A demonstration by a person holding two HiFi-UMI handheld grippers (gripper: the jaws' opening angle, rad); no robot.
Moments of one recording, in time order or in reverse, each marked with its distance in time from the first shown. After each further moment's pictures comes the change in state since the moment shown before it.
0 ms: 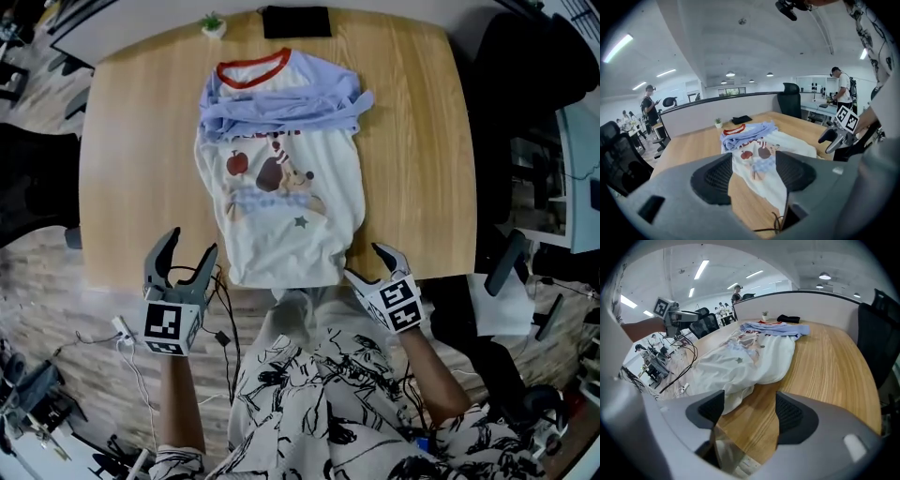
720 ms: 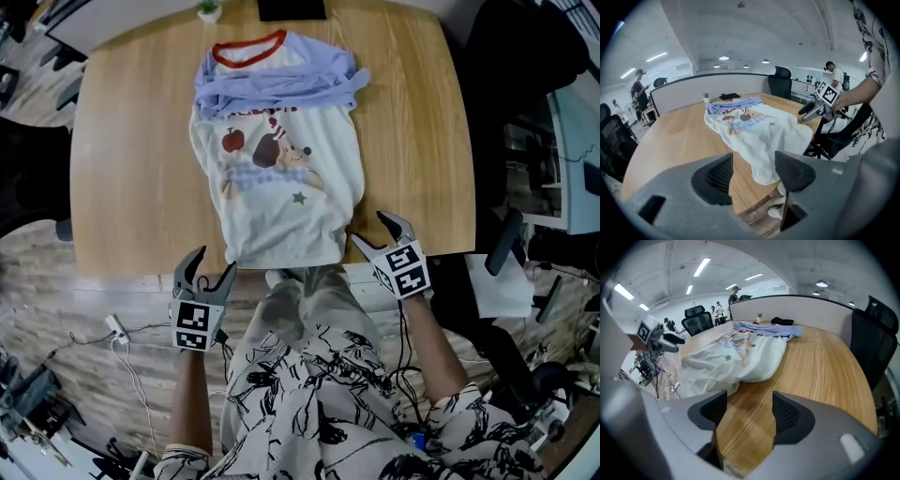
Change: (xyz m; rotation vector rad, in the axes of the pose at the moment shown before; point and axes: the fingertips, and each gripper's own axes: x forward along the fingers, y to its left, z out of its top) left arm -0.005 -0.063 -0.132 -0.018 0.166 -0.114; right arm 0.013 -0.024 -0.008 -0.019 -0.030 -0.084
